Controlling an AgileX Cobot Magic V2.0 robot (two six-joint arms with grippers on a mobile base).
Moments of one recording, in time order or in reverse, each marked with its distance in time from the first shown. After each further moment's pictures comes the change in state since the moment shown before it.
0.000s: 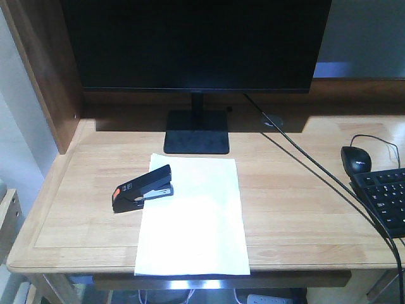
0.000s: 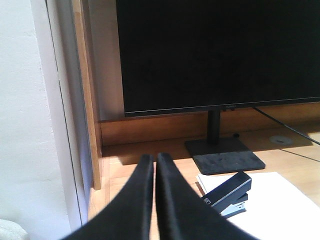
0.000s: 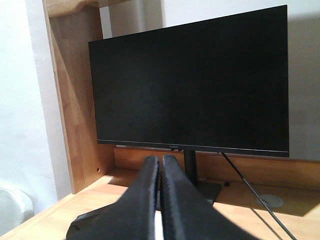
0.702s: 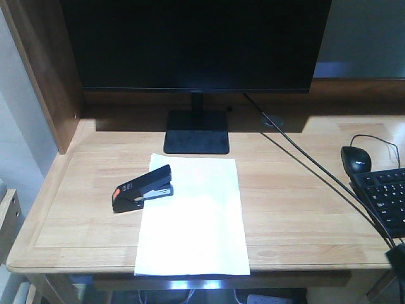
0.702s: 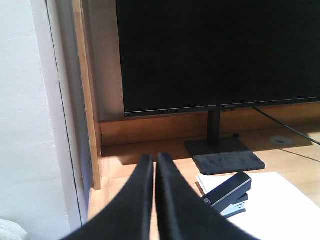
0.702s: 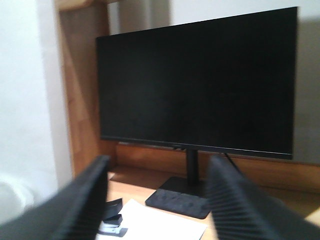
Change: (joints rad) left arm 0.000 0.001 -0.006 0.000 0.004 0.000; right arm 0.000 0.000 0.000 -0.003 -0.015 -0.018
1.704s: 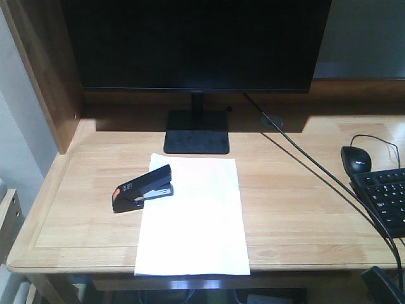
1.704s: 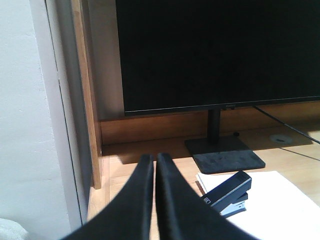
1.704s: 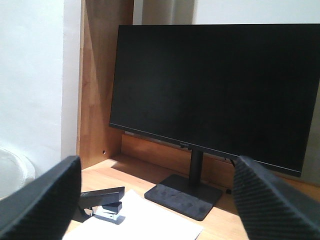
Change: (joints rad) left arm 0.000 0.012 -0.005 0.000 -0.002 0.000; right arm 0.000 0.000 0.000 -0.001 -0.085 -0.144
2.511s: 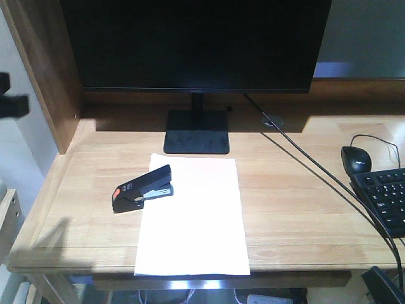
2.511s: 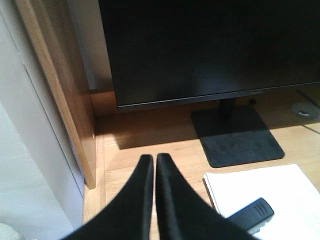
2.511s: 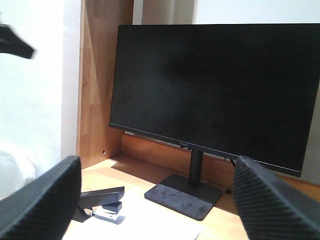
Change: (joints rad) left arm 0.000 0.942 -0.683 -0.001 0.090 0.001; right arm 0.000 0.000 0.000 0.001 0.000 0.000
